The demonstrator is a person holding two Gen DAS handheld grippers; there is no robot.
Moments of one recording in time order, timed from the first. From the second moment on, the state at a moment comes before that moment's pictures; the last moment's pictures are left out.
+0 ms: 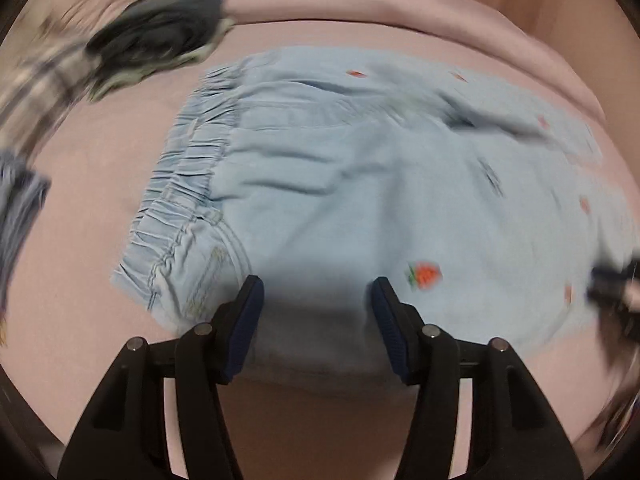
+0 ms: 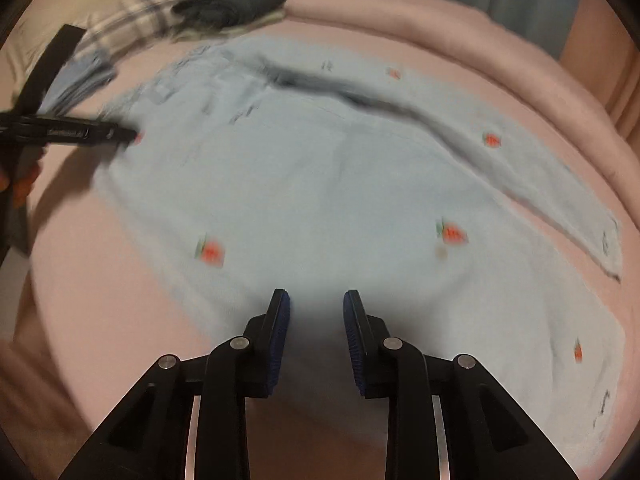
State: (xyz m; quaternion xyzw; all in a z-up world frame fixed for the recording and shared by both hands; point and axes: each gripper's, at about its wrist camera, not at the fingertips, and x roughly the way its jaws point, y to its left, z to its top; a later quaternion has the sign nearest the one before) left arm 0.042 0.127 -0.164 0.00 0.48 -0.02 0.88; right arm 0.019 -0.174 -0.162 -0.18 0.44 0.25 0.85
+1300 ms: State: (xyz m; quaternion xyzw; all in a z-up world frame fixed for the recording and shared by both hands) left arm 0.299 0.216 -0.144 0.03 0.53 -0.18 0.83; right arm 0.319 -0.087 -0.116 -0.19 0.47 0.38 0.77
